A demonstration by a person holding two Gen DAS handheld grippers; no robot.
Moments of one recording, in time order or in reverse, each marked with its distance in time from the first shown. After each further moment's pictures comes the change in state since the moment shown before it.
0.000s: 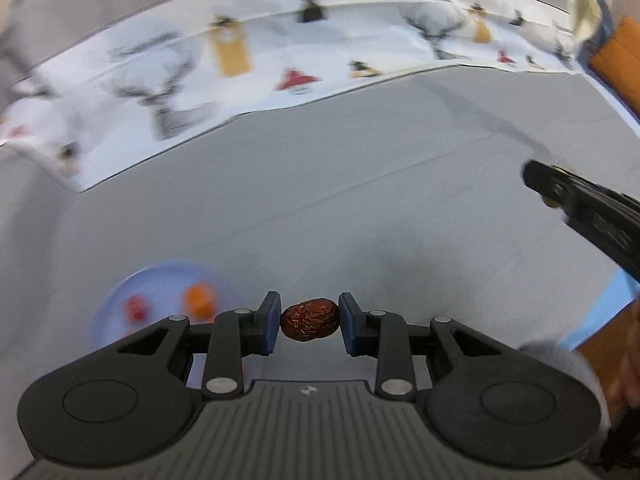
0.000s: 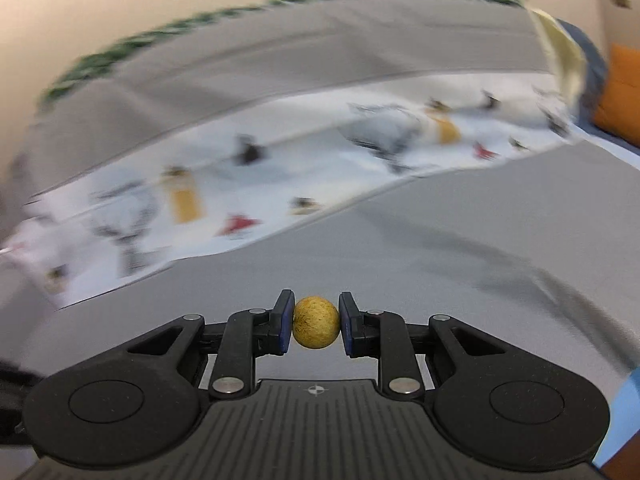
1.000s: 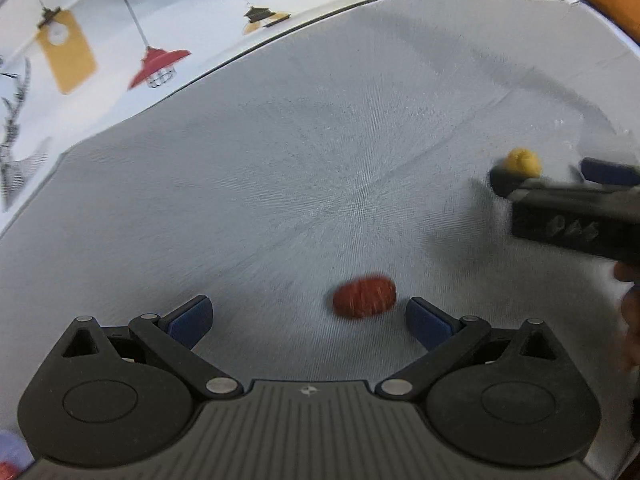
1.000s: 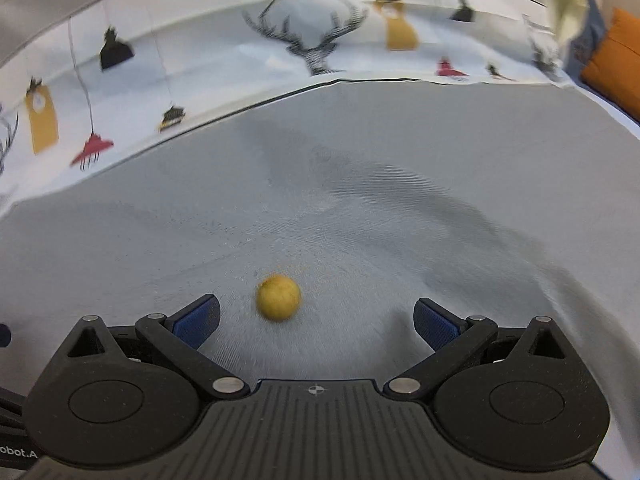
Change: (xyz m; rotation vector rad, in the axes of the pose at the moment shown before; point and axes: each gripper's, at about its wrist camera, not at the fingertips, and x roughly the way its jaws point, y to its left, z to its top) left arm 0.238 -0.128 0.102 0.175 0.058 -0.081; right arm 0.231 -0.142 -0.009 -0.047 0.234 -0.250
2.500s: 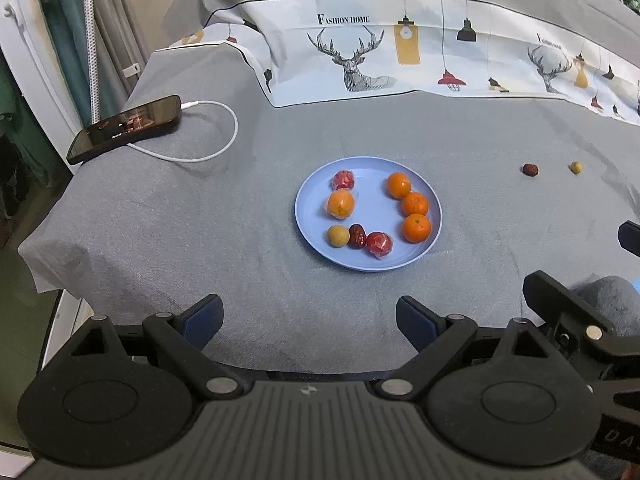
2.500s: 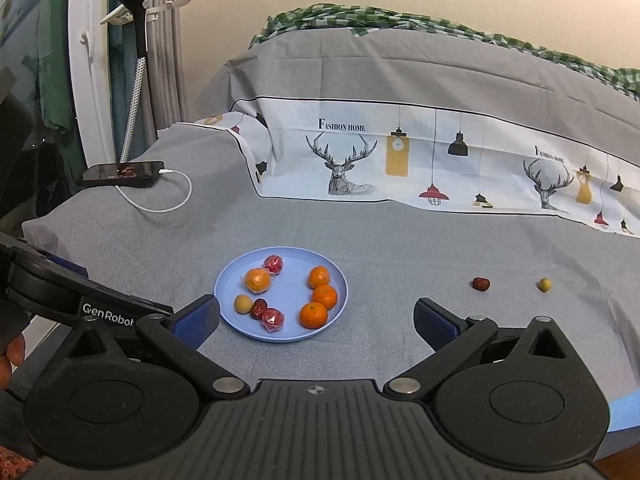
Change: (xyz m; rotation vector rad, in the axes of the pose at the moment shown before) left arm -0.366 0.163 -0.315 -0.411 -0.076 0.290; right arm -0.427 0.236 -0.151 -0.351 -0.194 0.419
